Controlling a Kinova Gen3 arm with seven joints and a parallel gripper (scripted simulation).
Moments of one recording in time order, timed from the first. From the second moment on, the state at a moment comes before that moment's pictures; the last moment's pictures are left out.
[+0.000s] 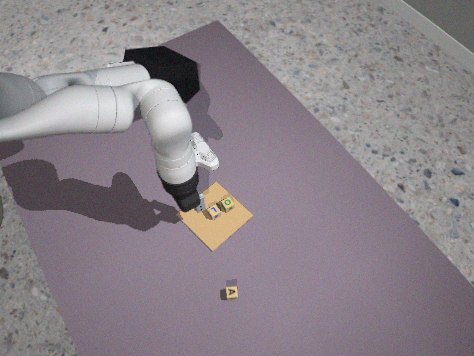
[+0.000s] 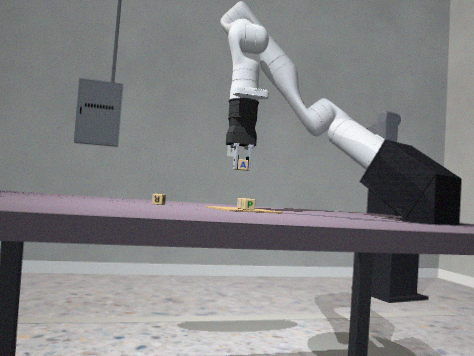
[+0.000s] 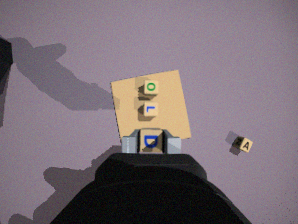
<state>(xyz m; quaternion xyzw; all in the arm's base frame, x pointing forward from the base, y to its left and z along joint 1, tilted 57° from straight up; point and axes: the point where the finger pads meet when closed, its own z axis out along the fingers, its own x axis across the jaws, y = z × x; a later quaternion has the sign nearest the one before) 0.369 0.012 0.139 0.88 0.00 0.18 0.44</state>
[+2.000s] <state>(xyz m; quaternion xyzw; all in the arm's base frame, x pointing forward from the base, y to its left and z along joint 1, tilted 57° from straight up) 0.397 -0.060 0.090 0.88 0.00 0.18 0.44</state>
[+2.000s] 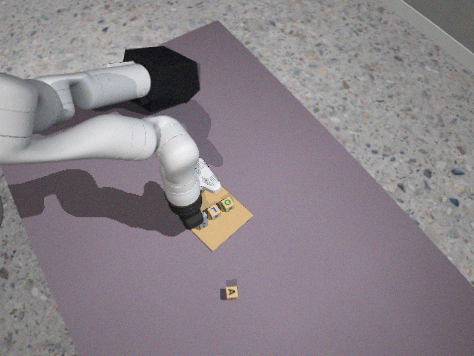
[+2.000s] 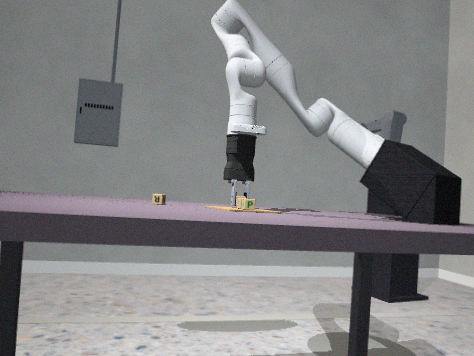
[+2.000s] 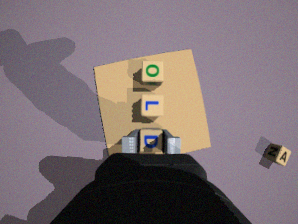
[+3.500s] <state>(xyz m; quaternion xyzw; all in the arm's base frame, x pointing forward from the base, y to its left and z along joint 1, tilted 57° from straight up) 0.397 -0.060 0.090 0.88 0.00 0.18 0.44</state>
